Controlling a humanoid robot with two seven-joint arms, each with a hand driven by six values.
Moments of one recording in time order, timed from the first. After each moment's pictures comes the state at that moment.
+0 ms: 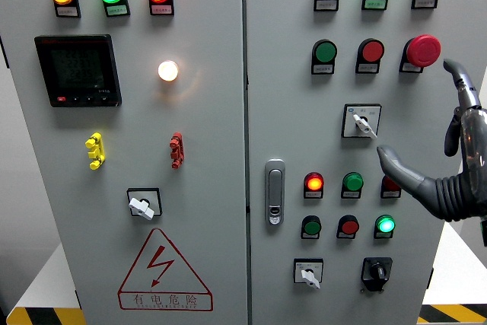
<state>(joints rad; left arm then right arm) -0.11 -0.10 0.10 -0.14 -0.04 -0.08 0.01 0.60 0.14 1.55 1.89 -2.86 0.06 -0.20</state>
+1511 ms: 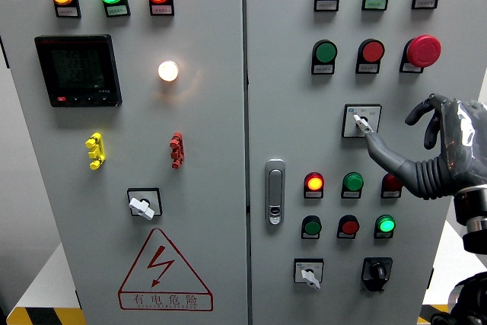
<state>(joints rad) -0.11 -0.10 0.10 -0.14 -0.04 -0.08 0.01 0.73 0.15 1.54 1.72 -2.74 0.10 -0.35</state>
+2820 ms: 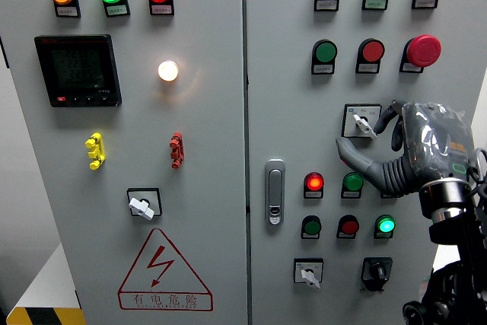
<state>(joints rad) -0.11 -0.10 0.10 -0.14 -0.04 -0.08 0.01 0.79 0.15 1.47 1.61 -2.74 0.10 -0.36</state>
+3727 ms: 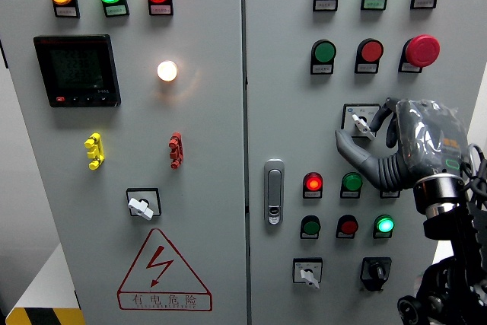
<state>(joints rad) -0.11 -0.10 0.10 -0.14 -0.04 -0.08 0.01 0.82 0.15 1.46 1.58 -2.74 0.10 -0.37</state>
